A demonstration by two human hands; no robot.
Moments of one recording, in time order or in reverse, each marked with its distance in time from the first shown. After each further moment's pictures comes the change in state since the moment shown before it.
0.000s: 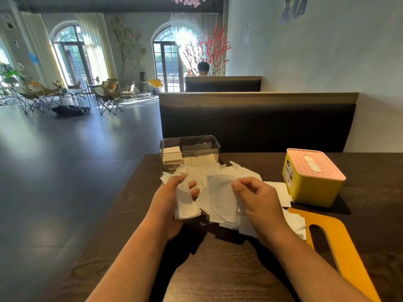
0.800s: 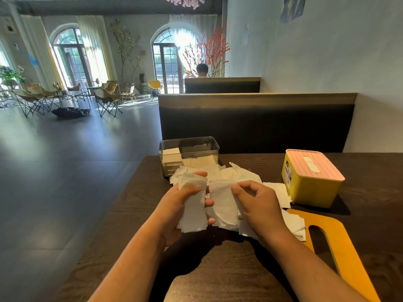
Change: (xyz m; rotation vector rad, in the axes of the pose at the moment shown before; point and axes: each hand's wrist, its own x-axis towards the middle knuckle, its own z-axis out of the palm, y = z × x) left_hand -0.020 0.001 0.006 0.241 -0.287 0.013; right_hand 0.003 0.004 -0.003 -0.114 0.012 -0.004
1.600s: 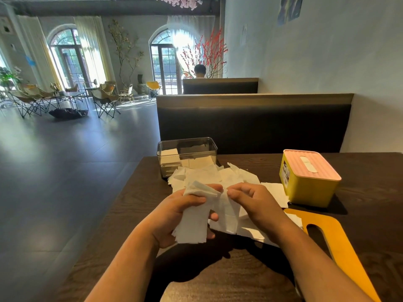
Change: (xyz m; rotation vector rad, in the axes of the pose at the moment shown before) left_hand -0.007 0.002 -0.008 0.096 -0.277 -0.073; right_hand 0.005 -0.009 -0.016 -0.126 -0.275 0.064
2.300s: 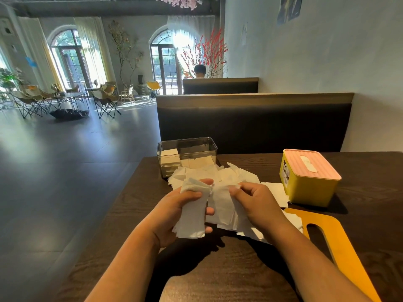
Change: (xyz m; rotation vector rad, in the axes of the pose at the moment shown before) left_hand 0.011 -0.007 -0.010 -0.128 0.109 -0.007; right_hand 0.000 -0.001 0.007 0.051 0.093 0.001
